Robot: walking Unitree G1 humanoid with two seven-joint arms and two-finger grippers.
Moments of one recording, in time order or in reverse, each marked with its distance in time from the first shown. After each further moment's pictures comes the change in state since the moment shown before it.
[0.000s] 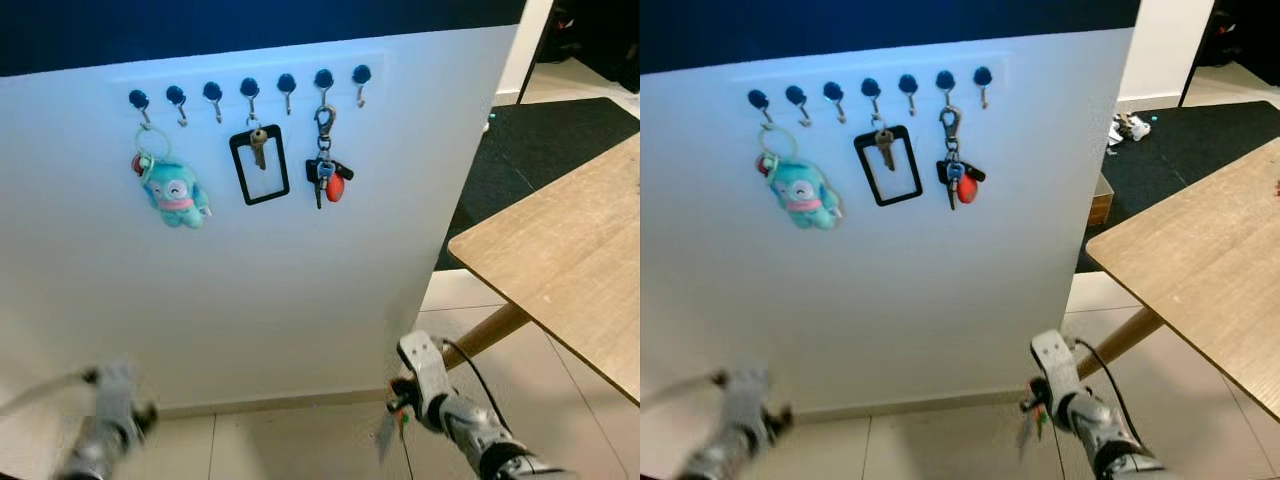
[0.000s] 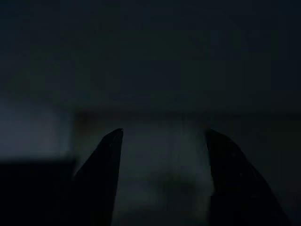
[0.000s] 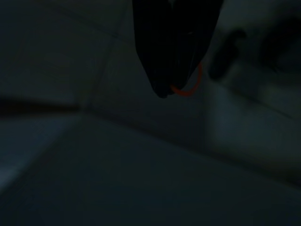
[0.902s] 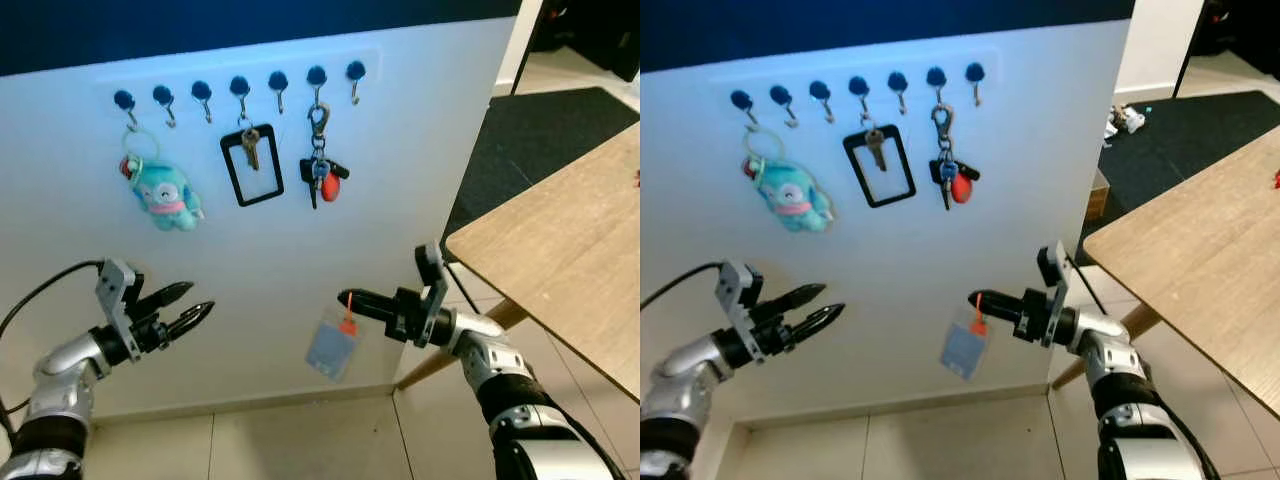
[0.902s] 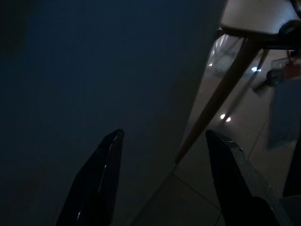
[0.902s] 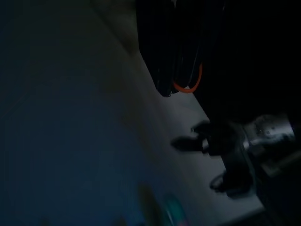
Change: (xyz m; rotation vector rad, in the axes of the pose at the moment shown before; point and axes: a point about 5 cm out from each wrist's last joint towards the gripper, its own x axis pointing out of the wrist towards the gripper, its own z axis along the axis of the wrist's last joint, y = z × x) left arm -0.047 -0.031 0.126 0.263 -0.566 -0.965; right arm -0.036 0.009 0.137 0.002 -0.613 0.834
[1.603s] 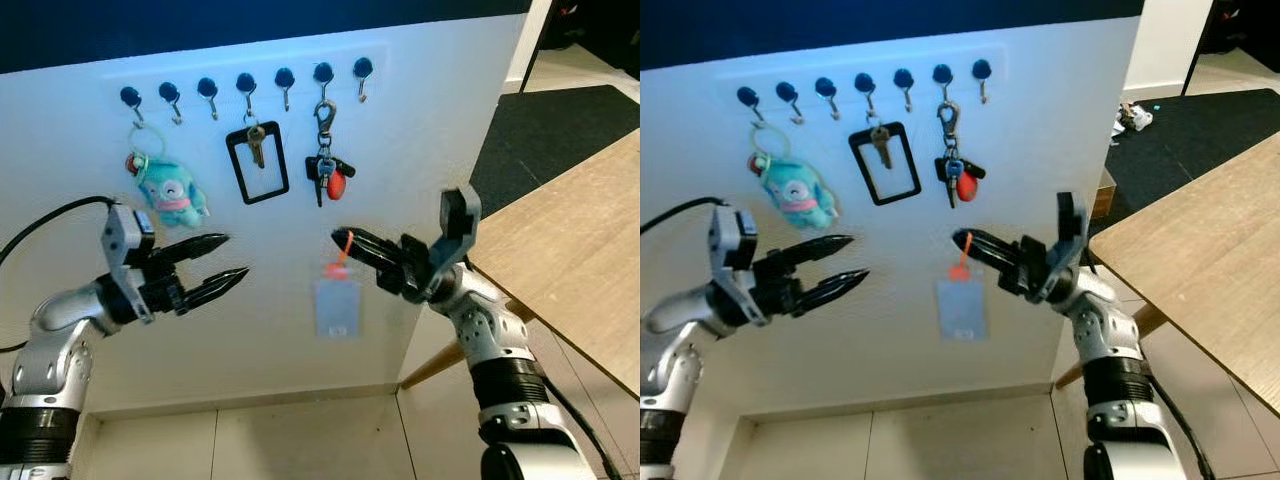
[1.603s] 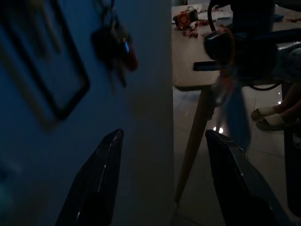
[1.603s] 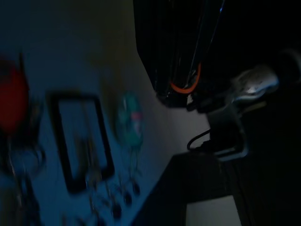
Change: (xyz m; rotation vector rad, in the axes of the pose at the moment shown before) left arm 0.033 -0.038 0.092 0.196 -0.159 -0.149; right arm 0.046 0.025 0.070 -0.161 -0.261 0.100
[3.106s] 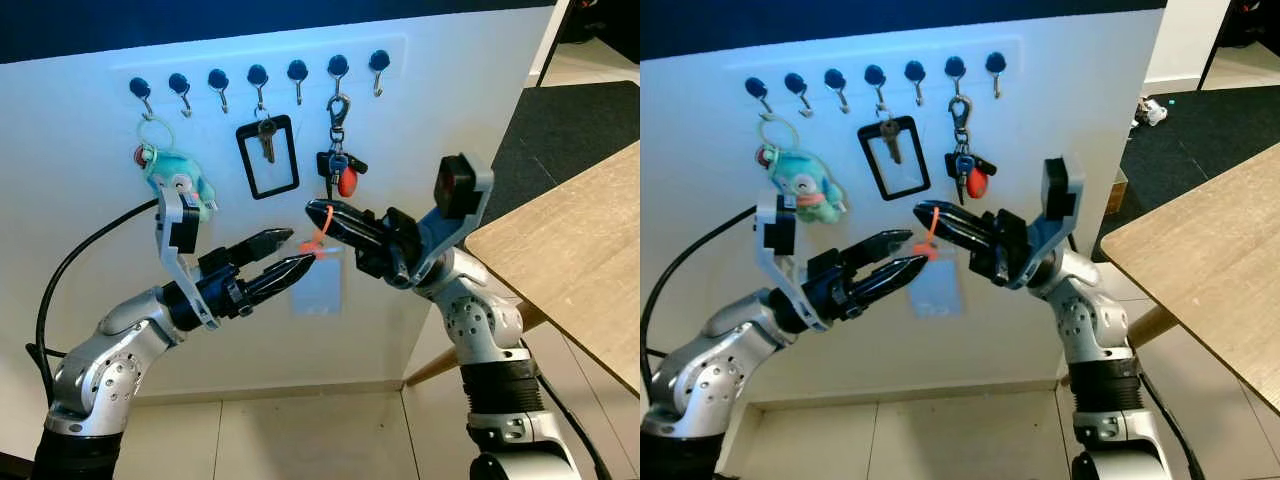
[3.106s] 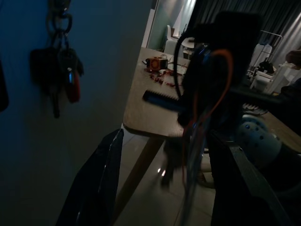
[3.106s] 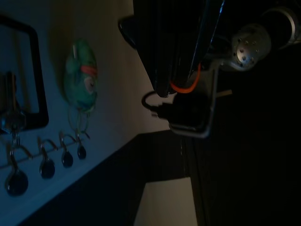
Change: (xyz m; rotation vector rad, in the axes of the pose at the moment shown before) left arm 0.045 -0.053 0.017 -0.362 -0.163 -0.084; right arm 0.028 0.034 0.019 0.003 -0.074 0.159
